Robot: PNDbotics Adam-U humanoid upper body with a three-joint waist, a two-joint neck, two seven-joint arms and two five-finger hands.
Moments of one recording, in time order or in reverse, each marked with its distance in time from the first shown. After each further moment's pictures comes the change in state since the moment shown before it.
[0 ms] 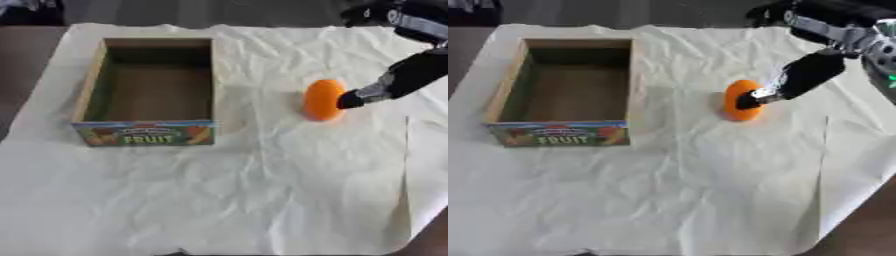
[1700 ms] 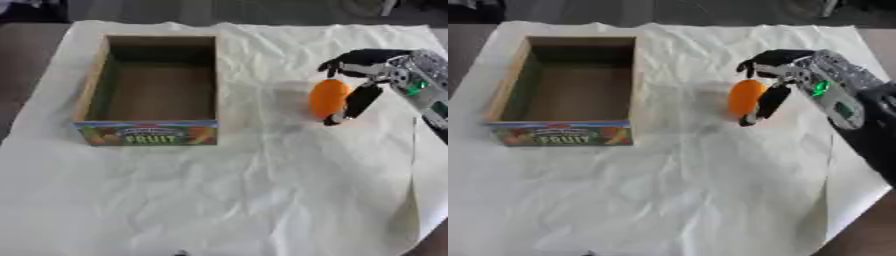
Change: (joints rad) left arm 0.000 -0.002 -0.006 0.000 0.005 0.004 -0.012; right arm -0.164 0.156 0.201 0.462 0.290 -0.077 0.127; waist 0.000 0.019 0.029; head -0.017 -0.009
